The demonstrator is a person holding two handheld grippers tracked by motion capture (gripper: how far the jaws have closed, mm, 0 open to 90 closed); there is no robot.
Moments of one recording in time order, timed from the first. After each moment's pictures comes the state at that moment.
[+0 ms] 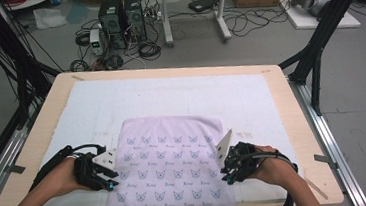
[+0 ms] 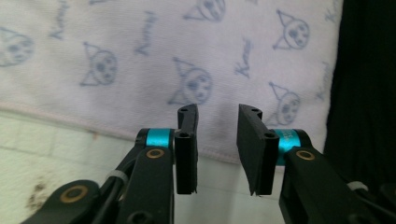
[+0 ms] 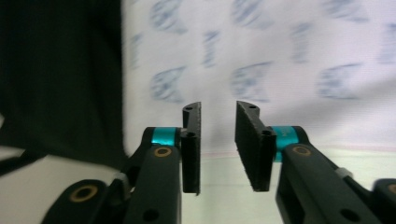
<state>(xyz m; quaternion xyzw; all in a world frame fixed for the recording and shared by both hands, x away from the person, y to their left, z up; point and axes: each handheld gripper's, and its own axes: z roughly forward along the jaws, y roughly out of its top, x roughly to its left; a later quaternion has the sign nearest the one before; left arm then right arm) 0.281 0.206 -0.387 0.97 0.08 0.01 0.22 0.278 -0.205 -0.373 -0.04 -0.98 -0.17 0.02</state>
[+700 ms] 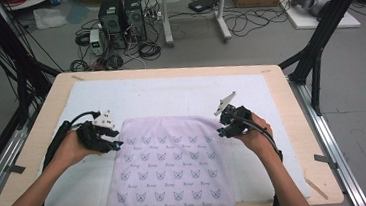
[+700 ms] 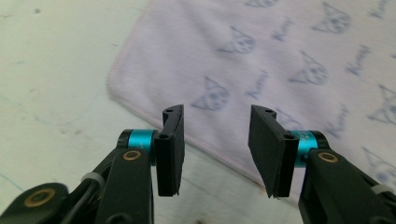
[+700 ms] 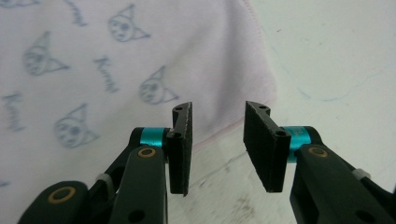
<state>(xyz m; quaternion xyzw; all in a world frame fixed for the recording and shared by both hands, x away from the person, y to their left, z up) 0.369 0.213 -0.379 0.93 0.20 0.12 0.28 0.380 -0.214 -0.381 -0.23 -0.94 -0.19 -0.14</state>
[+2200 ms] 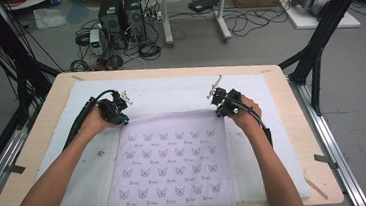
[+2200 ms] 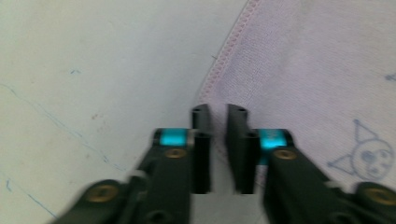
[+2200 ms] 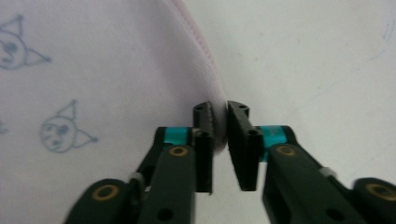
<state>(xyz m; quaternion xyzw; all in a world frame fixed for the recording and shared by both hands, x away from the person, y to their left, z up) 0.456 0.182 -0.406 0.94 0.25 0.14 0.18 0.449 -0.204 -0.389 -0.25 -0.95 -0.14 -0.15</state>
